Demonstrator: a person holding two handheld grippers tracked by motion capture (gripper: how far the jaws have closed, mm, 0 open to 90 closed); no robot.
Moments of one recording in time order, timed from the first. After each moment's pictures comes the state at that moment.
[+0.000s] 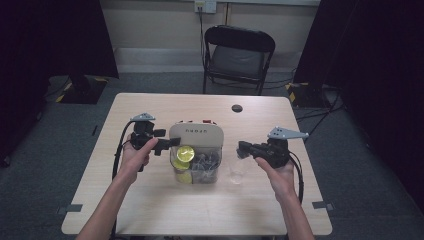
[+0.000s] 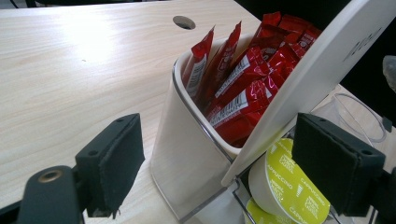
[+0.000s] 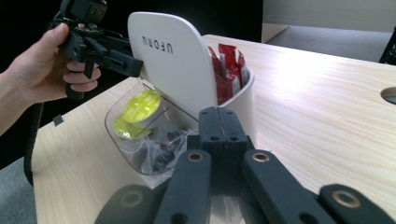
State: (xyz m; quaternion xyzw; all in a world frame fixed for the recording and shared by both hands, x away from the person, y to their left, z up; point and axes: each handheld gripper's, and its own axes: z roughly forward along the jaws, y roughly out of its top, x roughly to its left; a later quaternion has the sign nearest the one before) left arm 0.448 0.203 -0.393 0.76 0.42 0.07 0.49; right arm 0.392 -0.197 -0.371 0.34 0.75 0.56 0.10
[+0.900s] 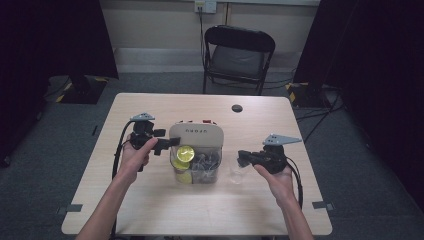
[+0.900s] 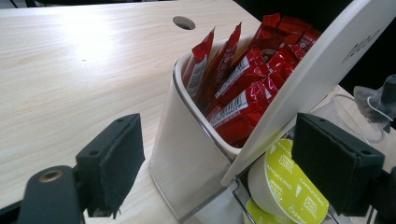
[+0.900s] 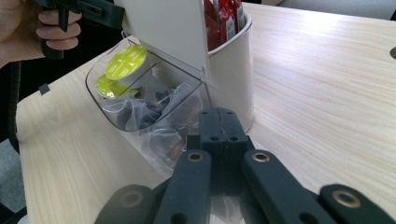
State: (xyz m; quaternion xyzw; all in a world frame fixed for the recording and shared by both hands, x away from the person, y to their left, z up) left arm 0.448 0.204 -0.392 0.76 0.42 0.07 0.49; right arm 0.393 -0.196 -0.398 0.35 0.78 0.51 0.08
